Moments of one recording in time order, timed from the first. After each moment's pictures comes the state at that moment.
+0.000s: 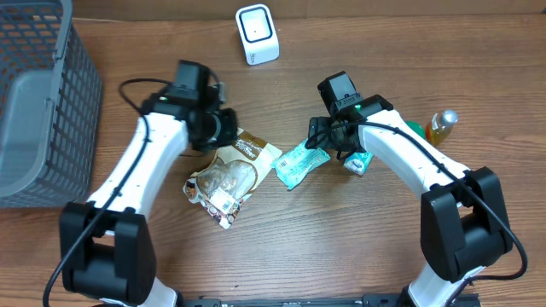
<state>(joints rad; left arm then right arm) -0.22 1.74 1.31 -0.81 0.34 -0.38 0.40 1.86 1.32 -0.77 0.04 0.46</state>
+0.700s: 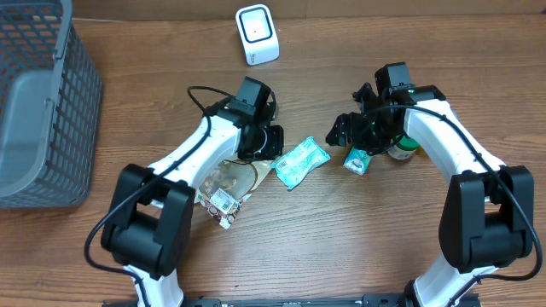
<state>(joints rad) -0.44 1.94 1.31 -0.65 0.36 -0.45 0.14 1.86 1.32 -0.85 -0.45 0.18</state>
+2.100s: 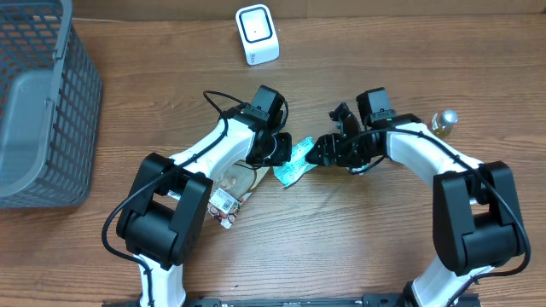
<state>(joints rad) -0.49 2.01 1.32 -0.62 0.30 -0.47 0.22 1.86 1.09 -0.55 -0.62 0.15</state>
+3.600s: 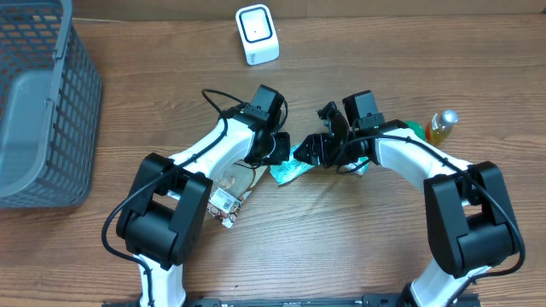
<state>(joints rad) -0.48 2.01 1.32 -0.62 0.26 -0.47 0.28 1.86 1.06 -0.38 -0.59 0.24</state>
